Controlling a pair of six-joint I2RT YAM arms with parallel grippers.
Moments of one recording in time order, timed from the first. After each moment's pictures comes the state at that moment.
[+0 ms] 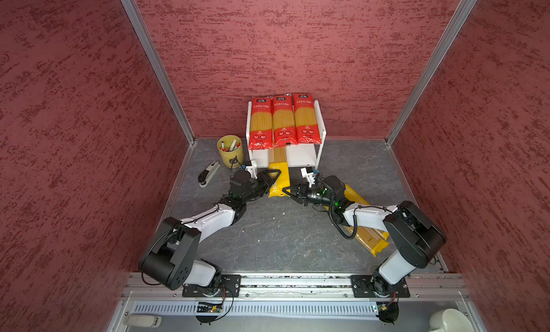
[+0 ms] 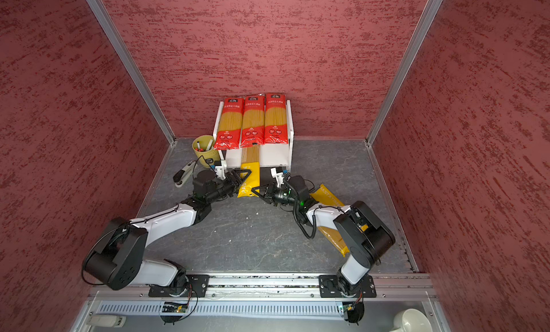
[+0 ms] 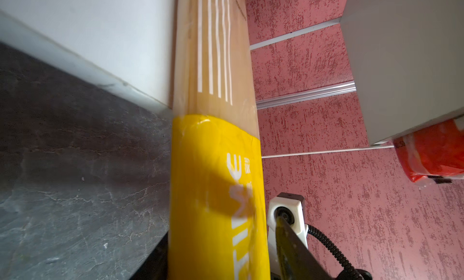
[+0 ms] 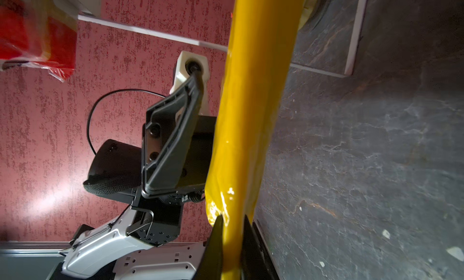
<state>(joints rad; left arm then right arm) -0.41 1.39 0.63 0.54 0.36 -1.21 0.62 1.65 0.73 0.83 -0.64 1.31</state>
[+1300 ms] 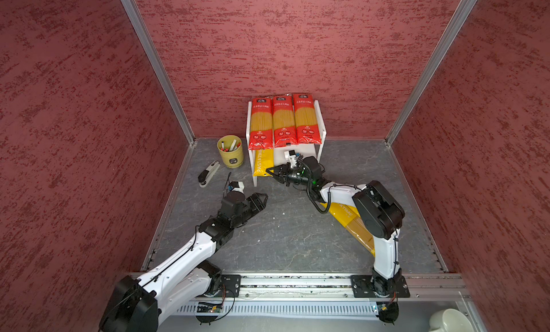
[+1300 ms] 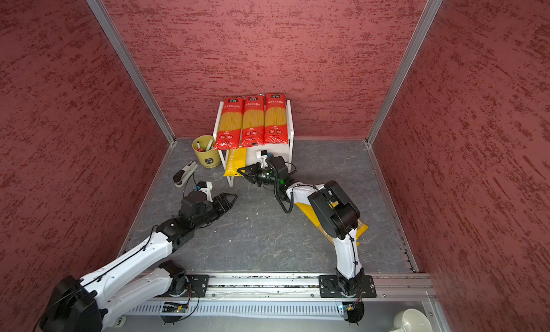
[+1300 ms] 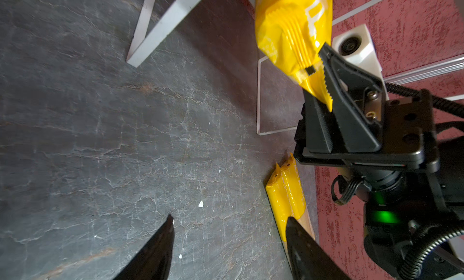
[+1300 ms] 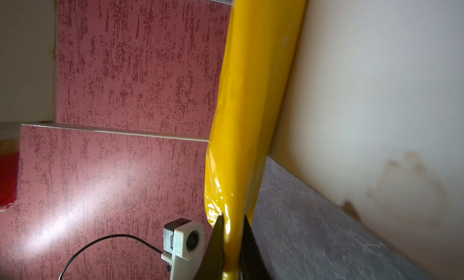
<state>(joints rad) -0.52 0.95 0.47 -0.04 0.06 -1.02 0.63 2.02 1.20 0.75 -0.64 1.37</state>
